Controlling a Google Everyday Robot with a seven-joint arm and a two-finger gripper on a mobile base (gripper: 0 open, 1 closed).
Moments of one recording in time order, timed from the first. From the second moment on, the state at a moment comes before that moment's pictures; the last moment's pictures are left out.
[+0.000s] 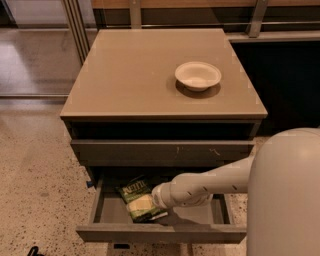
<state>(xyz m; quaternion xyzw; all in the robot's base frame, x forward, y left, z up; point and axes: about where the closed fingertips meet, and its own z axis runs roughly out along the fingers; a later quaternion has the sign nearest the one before) 0.520 0.039 0.437 -0.22 0.92 0.25 0.22</state>
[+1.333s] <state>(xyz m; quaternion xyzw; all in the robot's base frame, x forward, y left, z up) 0.532 0.072 0.369 -0.19 0.93 0.25 0.19</state>
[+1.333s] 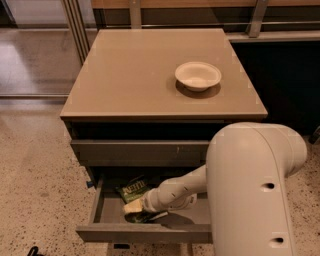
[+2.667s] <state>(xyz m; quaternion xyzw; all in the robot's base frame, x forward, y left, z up) 0.531 0.074 0.370 -0.19 0.93 0.25 0.19</state>
